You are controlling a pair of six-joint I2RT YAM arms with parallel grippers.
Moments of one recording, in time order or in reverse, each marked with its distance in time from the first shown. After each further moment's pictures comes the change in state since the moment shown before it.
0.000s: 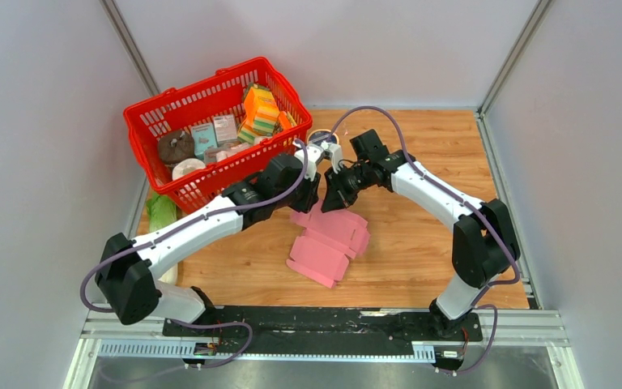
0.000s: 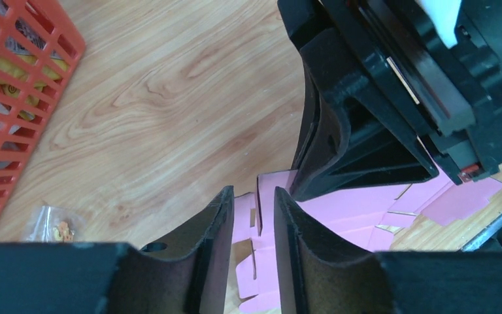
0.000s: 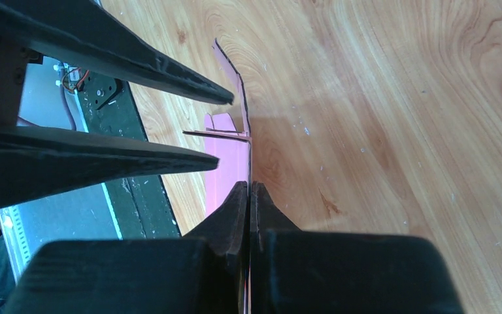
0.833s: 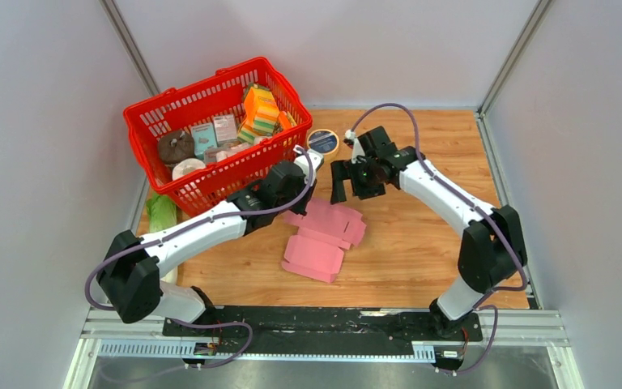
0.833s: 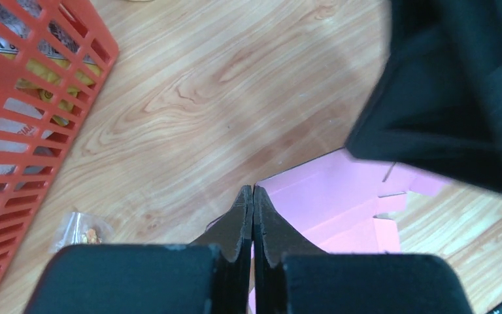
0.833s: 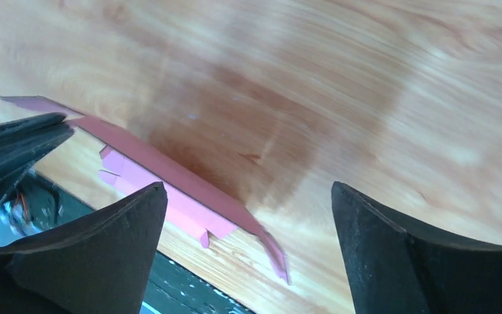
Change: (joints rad) left arm 0.000 0.027 -0.079 0.108 -0.074 0.077; right arm -0.029 -0.029 0.022 -0.092 0.428 0.344
